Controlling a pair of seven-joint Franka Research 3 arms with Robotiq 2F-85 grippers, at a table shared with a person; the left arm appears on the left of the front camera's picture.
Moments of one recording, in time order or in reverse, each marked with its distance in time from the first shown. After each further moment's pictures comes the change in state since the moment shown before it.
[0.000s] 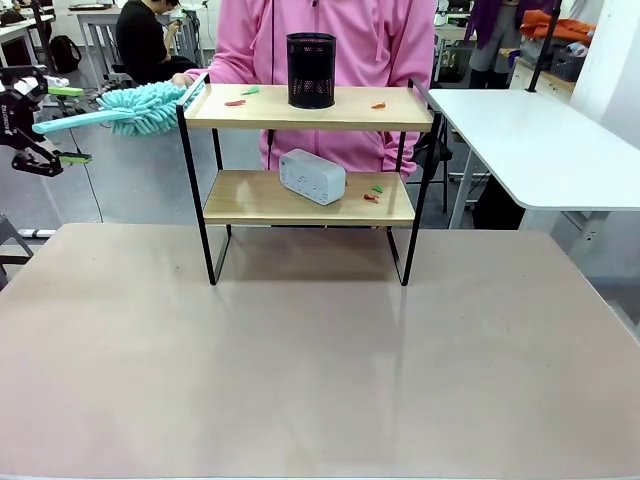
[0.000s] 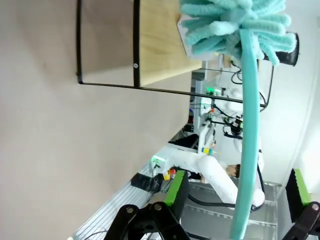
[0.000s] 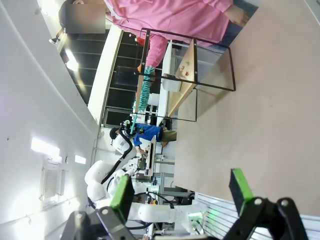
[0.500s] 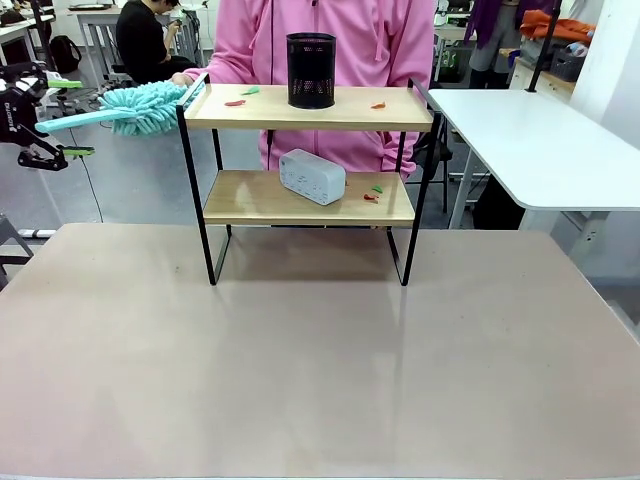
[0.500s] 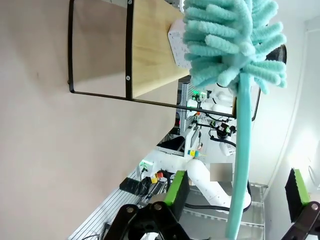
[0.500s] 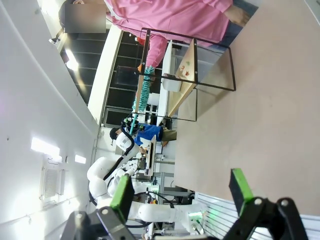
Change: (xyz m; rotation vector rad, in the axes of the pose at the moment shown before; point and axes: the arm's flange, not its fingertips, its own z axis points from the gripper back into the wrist) left arm 0.020 0.004 0.007 -0.068 -0.015 0.028; right arm 0.000 0.001 0.001 0.000 0.002 0.000
